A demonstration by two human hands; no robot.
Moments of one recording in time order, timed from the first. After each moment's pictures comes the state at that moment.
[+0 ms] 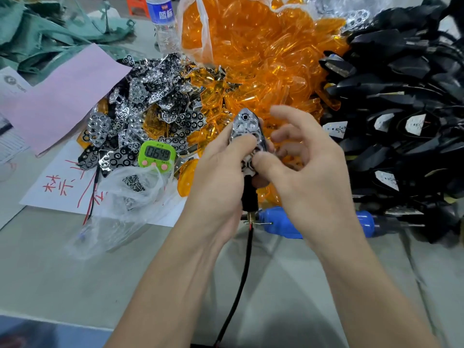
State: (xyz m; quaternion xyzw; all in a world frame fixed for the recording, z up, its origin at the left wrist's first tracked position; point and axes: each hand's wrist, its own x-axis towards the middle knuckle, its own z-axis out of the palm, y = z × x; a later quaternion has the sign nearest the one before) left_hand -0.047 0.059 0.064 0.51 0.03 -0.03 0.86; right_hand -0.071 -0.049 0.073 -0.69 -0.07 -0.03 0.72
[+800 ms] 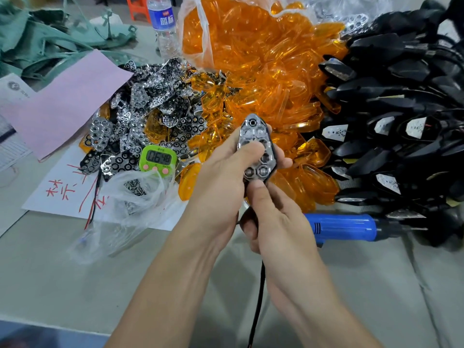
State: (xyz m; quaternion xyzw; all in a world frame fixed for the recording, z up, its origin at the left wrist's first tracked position) left_hand -0.046 0.067 0.053 0.54 -0.02 -0.07 0.84; right_hand -0.101 -0.017 0.047 -0.60 0.11 0.06 0.79
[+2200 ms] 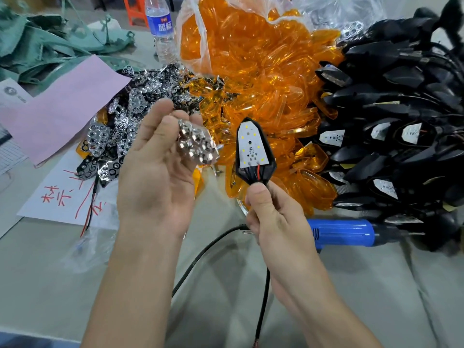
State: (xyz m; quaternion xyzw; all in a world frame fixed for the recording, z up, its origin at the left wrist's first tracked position) left_hand -0.036 0.118 0.074 0.38 0.03 0.11 0.92; right_hand -0.091 -0.025 0.036 -0.68 0.06 0.02 0.73
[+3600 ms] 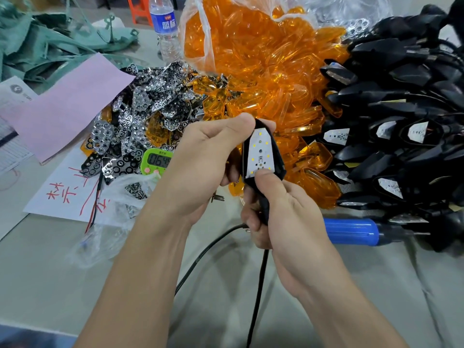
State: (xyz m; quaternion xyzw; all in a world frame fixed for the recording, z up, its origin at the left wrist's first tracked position) left_hand -0.026 0.101 0.080 0.71 -0.10 -0.03 0.70; right_hand -0.084 -0.027 0.066 -0.59 0.14 0.12 0.78
